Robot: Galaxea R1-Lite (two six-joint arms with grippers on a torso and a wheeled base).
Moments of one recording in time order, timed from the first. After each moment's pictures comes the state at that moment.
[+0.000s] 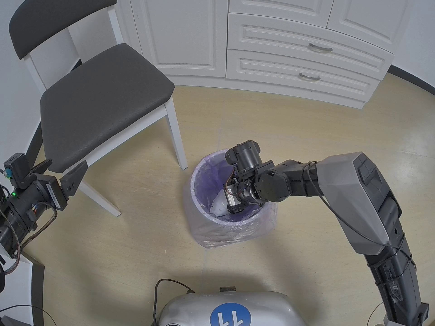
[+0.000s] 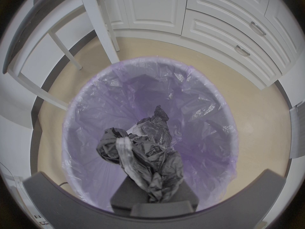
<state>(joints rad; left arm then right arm) -0.16 1.21 -0.36 -0.81 0.03 -0.04 0.61 2.56 -2.00 0.17 -0.32 0.11</state>
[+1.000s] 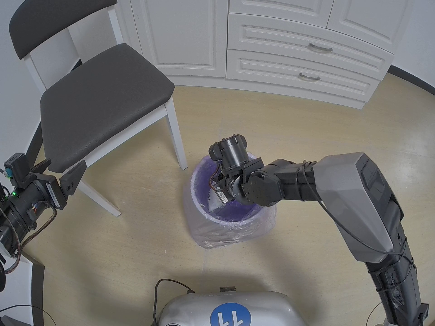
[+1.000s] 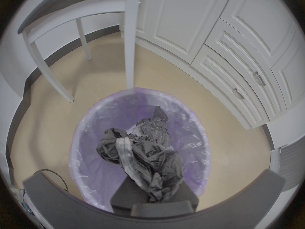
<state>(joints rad) -0.15 1.22 -0.36 -0.83 0.03 -0.03 0.69 2.52 -2.00 0.09 -0.51 -0.19</state>
